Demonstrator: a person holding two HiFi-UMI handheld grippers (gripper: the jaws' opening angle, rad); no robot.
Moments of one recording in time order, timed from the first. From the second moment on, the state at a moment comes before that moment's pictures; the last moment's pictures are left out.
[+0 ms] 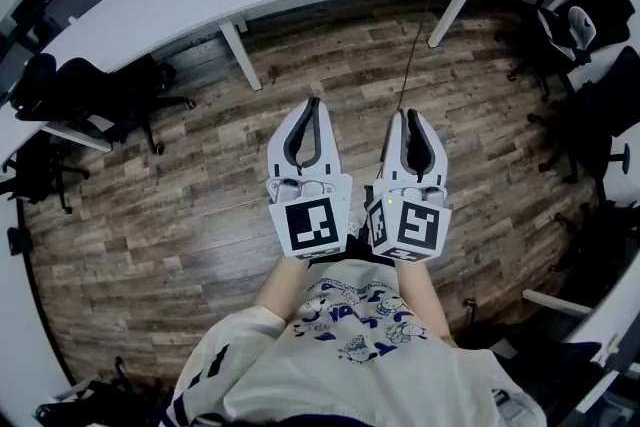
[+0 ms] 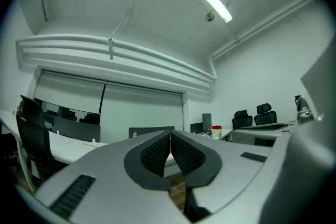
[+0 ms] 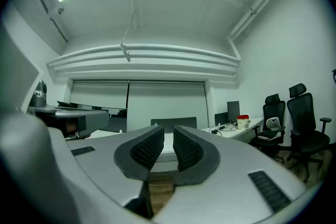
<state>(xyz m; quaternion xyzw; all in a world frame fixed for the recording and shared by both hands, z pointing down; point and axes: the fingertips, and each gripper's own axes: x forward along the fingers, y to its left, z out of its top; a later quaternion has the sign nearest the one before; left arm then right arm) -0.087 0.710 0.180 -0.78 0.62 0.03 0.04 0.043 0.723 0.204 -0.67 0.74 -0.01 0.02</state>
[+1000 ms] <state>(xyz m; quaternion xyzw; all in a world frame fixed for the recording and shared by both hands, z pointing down) -0.036 0.665 0.196 -0.77 0.64 0.02 0.02 0.098 0.670 0.218 -0.65 0.76 -0.02 0.02</state>
